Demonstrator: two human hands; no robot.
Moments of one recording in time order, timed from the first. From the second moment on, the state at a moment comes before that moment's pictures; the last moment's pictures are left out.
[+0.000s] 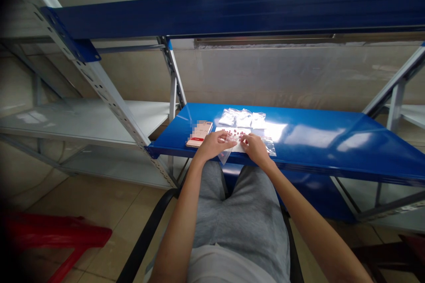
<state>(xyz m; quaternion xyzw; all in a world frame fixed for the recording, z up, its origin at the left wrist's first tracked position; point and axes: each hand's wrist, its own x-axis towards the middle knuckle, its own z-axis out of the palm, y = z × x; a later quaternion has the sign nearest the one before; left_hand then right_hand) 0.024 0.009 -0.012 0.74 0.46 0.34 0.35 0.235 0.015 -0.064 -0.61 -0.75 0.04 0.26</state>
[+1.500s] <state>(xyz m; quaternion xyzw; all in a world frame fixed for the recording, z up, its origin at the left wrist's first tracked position) 0.023 0.008 -0.010 0.74 0.45 0.34 0.37 0.227 0.027 -0.065 -0.64 -0.72 0.03 0.26</state>
